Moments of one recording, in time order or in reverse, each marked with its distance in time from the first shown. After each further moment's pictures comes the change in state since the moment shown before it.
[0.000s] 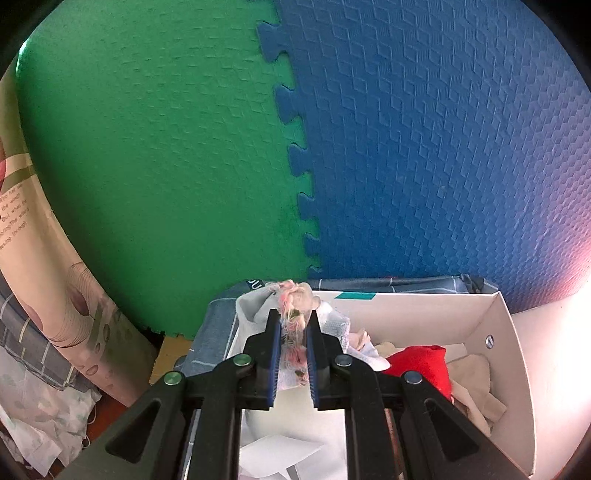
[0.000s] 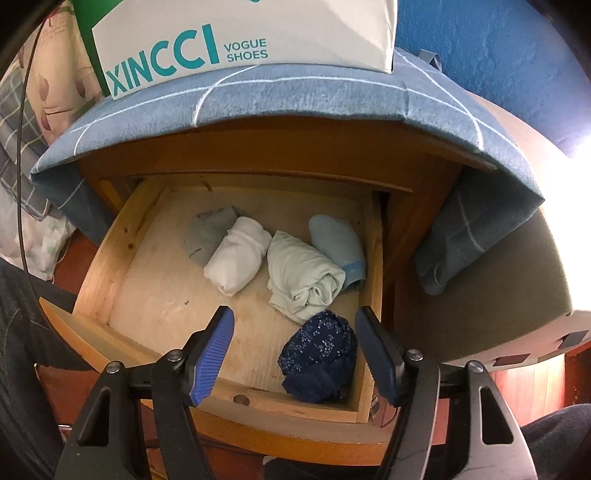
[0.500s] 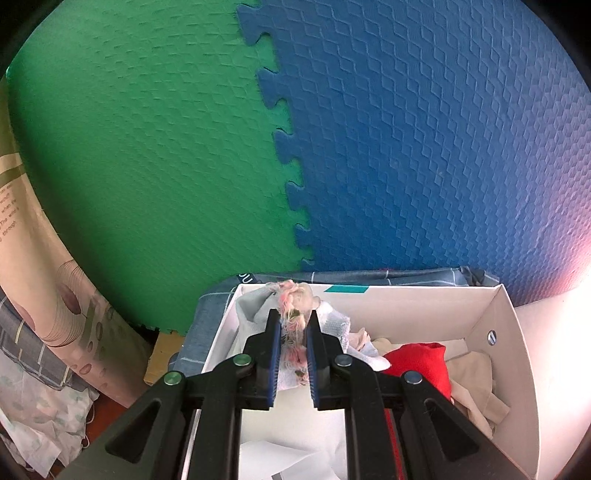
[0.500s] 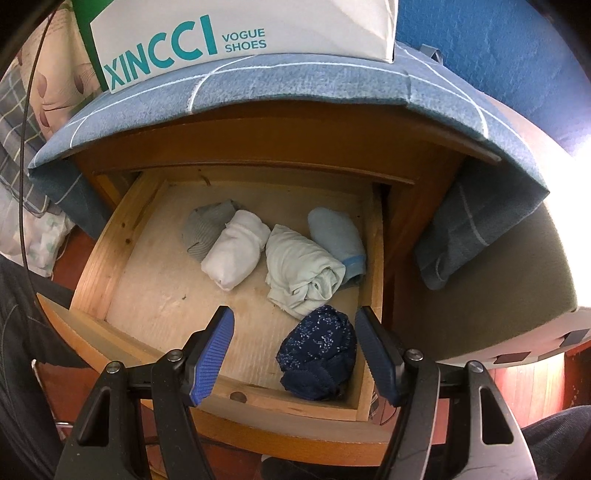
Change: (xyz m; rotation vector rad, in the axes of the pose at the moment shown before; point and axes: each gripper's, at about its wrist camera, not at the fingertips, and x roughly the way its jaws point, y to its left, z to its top) left arm 0.018 -0.013 -0.002 0.016 0.032 -0.008; right arm 0.007 -0.001 -0.002 0.001 0.017 0.005
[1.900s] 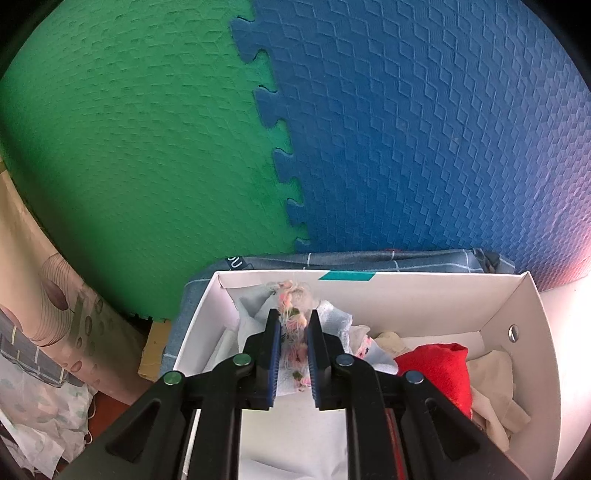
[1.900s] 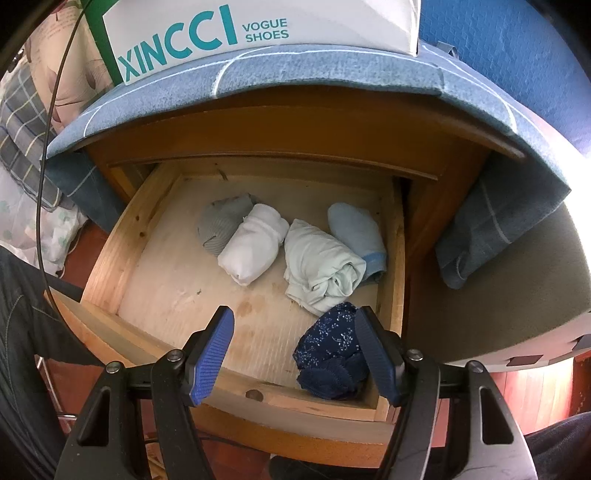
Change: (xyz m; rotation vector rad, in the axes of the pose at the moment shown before) left arm 0.050 -0.013 0.002 0.019 0.098 0.015; right arm 0.006 0.007 -0.003 -0.017 0.013 0.057
